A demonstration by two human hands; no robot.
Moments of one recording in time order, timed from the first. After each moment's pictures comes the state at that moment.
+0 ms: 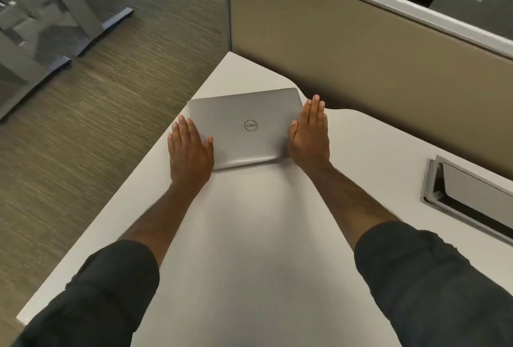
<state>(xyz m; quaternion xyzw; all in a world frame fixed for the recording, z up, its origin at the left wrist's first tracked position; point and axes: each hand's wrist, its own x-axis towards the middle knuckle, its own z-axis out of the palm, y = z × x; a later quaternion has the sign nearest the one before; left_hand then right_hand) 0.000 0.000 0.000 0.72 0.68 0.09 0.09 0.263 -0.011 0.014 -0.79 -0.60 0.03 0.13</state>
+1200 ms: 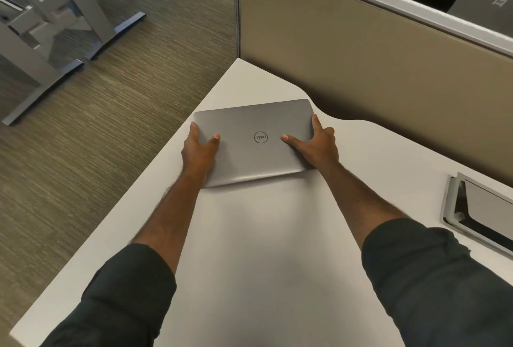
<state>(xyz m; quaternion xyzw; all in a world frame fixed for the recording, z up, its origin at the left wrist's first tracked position) 0.010 0.047 -0.004 0.41 0.71 0.33 0.46 0.293 0.028 -0.014 -0.82 -0.45 0.30 0.18</state>
